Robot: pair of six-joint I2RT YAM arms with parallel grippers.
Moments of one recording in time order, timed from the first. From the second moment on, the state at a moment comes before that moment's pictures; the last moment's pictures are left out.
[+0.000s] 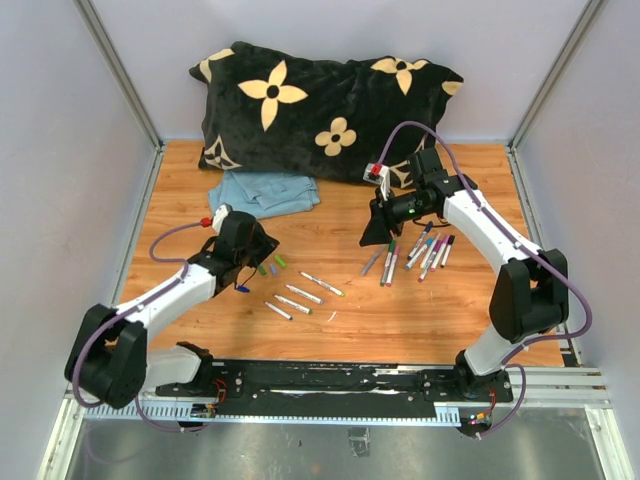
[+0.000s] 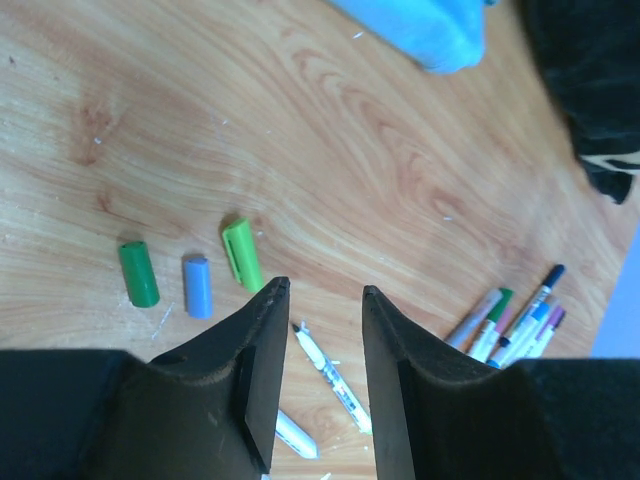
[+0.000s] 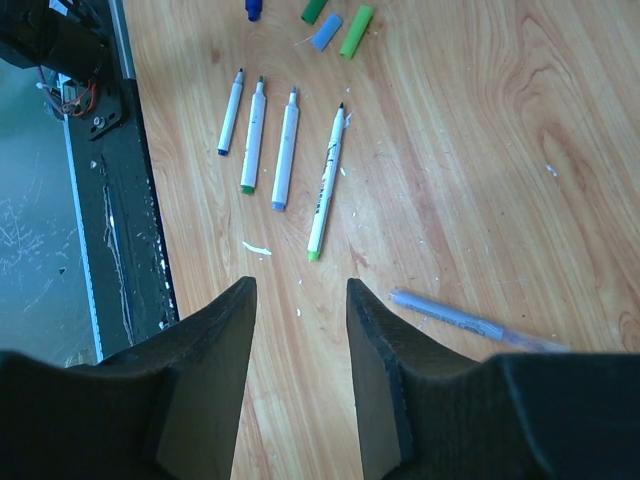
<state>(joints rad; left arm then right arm) -0.44 1.26 0.64 -0.09 -0.20 -1.08 0.33 1.63 1.35 -0.78 -0.95 -0.46</state>
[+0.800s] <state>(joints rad) -0.44 0.97 0.37 0.32 0.00 -0.91 0.31 1.60 1.34 -0.79 -0.98 -0.46</state>
